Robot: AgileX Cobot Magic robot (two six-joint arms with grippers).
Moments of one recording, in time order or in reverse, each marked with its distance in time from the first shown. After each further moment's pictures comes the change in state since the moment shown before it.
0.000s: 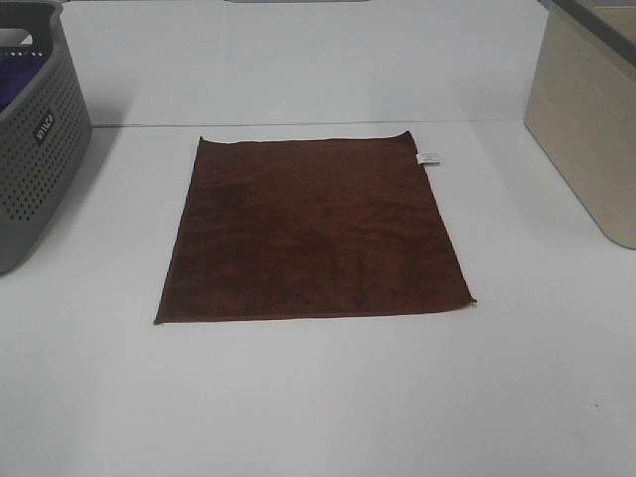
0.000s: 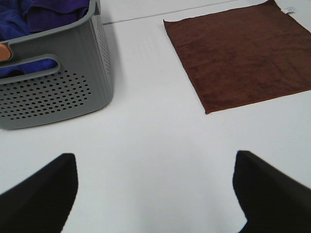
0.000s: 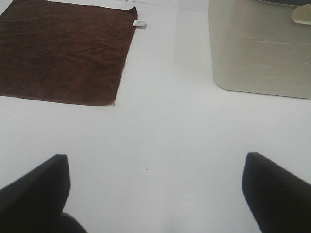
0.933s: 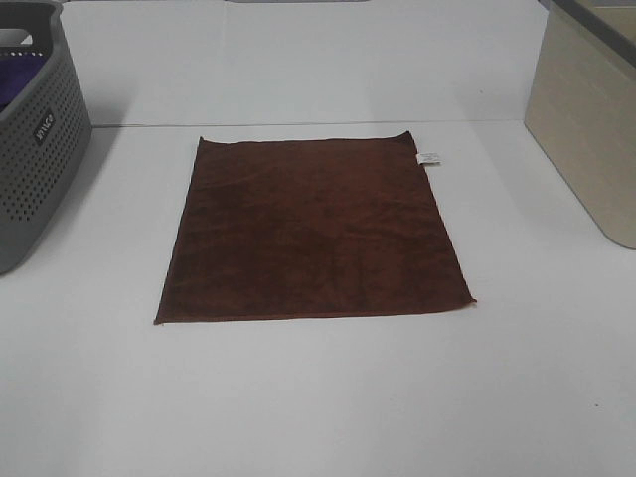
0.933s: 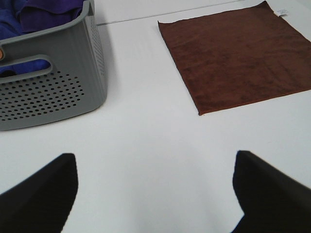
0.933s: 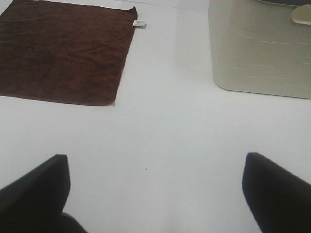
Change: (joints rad) left arm 0.000 0.000 0.000 -0.025 0.000 0.000; right arm 0.000 0.000 0.000 0.000 0.000 0.002
